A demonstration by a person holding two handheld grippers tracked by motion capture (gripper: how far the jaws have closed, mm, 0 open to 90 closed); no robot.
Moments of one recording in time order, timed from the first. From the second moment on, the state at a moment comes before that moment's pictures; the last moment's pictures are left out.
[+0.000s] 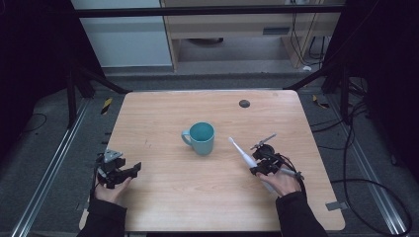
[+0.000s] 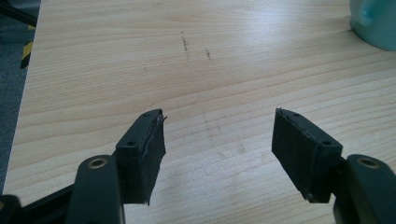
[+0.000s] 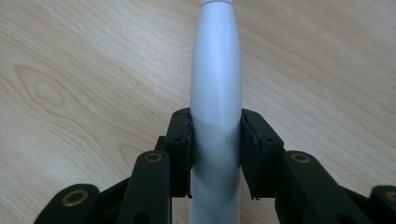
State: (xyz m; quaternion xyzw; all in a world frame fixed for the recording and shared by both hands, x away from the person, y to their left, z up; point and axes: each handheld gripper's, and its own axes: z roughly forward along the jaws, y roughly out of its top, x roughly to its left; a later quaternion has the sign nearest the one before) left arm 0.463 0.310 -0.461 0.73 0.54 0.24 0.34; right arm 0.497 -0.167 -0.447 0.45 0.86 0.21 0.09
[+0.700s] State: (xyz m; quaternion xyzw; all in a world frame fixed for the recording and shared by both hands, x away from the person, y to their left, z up) left arm 0.462 0.309 -0.460 0.73 0.54 0.24 0.34; right arm 0.482 -0.167 -0.399 0.47 0.75 0.42 0.20
